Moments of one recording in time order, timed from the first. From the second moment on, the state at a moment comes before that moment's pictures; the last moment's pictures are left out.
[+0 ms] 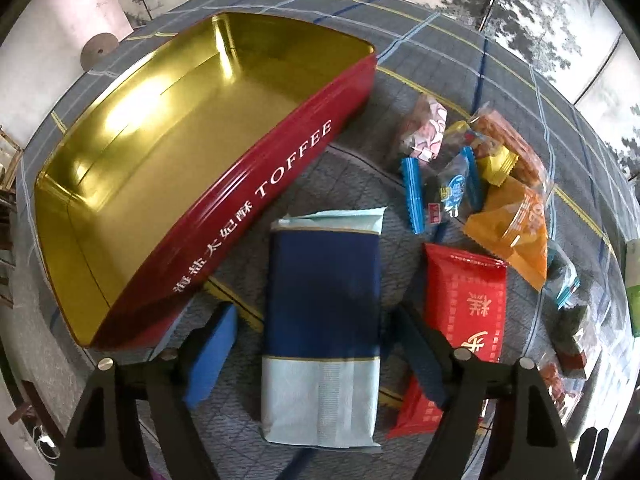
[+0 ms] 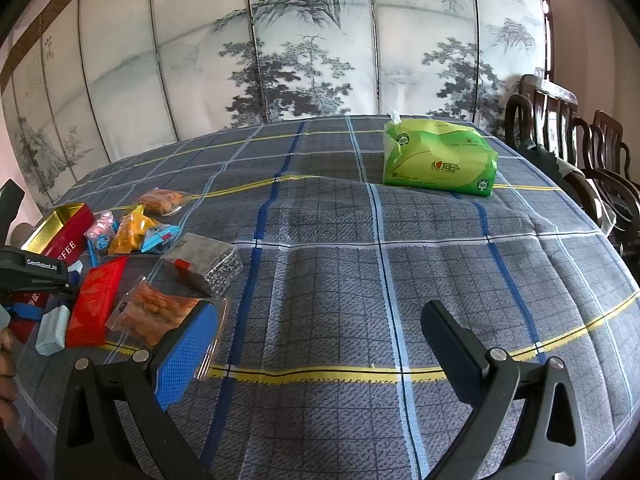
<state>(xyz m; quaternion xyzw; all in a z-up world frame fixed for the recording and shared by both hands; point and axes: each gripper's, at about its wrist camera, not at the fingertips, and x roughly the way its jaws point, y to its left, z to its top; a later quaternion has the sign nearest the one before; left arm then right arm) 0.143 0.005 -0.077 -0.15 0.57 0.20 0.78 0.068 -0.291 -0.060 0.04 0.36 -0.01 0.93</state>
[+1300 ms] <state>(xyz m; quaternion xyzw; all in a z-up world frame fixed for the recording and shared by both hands) 0.045 -0.006 -0.008 -0.03 0.51 0.02 0.86 0.088 -0.194 -0.054 -0.15 0.42 0.31 0.84</state>
